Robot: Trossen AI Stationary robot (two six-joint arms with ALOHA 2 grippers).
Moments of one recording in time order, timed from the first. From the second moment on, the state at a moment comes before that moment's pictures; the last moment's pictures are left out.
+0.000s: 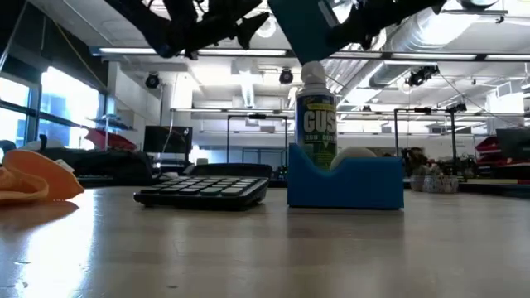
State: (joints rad) left arm 0.75 1.74 1.31 0.98 0.97 -0.43; right arm -0.55 1.15 1.06 -0.25 -0.26 -0.19
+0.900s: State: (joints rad) left arm 0.62 1.74 1.31 1.05 0.74 -0.39; right arm -0.51 1.20 1.06 -0.13 -0.30 -0.18
